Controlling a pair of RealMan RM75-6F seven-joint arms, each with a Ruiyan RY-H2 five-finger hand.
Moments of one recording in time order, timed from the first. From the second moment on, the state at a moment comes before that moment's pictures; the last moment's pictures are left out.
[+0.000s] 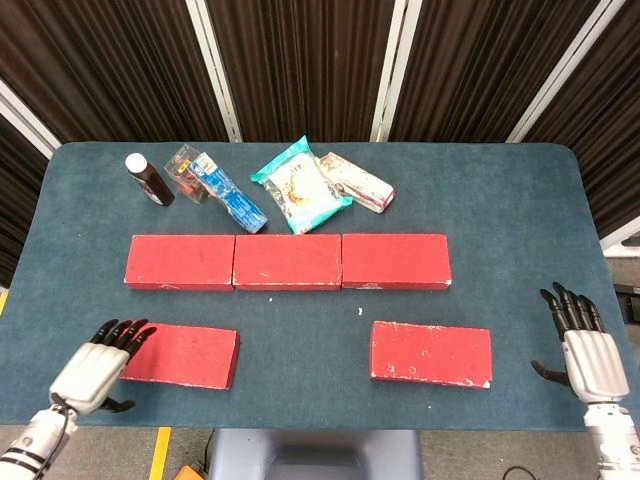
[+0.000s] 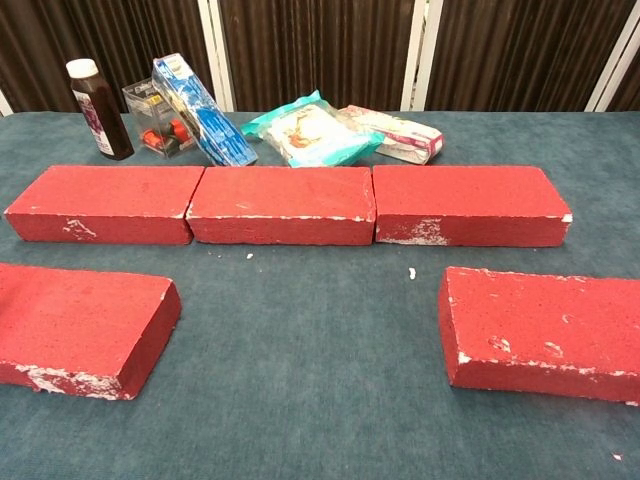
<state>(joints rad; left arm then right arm) -0.32 -0.84 0.03 -2.16 1.31 1.02 0.50 0.06 -1.13 0.05 -1.66 -1.48 1.44 -0.03</state>
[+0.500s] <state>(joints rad) -0.44 -0.96 0.00 -2.17 1.08 1.01 0.66 0.06 -1.14 0.05 -1.66 -1.47 1.44 -0.05</state>
